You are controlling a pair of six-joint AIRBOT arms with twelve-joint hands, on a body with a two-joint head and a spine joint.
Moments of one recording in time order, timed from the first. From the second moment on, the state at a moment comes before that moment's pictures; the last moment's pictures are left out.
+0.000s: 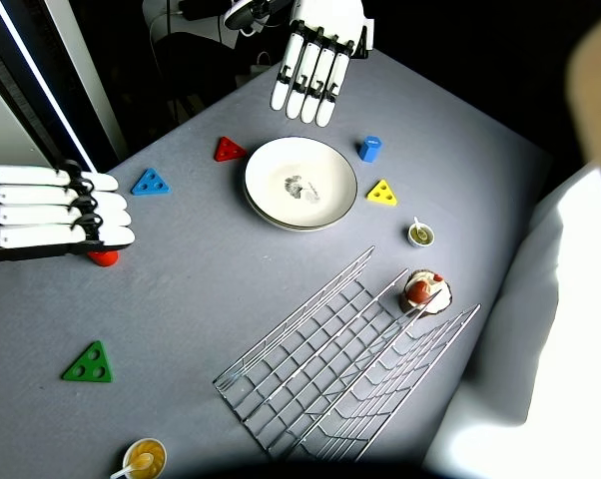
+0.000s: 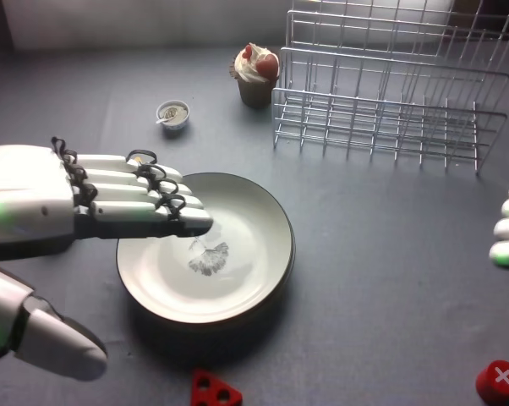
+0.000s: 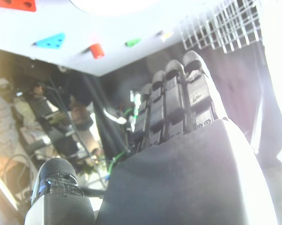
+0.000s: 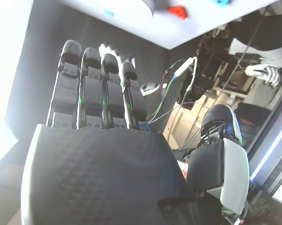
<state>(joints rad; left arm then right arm) 0.68 -0.74 1.11 0.94 -0.96 0.00 -1.10 -0.60 1.01 -0.55 1.20 -0.63</state>
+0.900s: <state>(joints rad) 0.69 -0.73 1.11 0.98 -0.97 0.00 -1.08 -0.61 1.01 -0.47 1.08 -0.63</state>
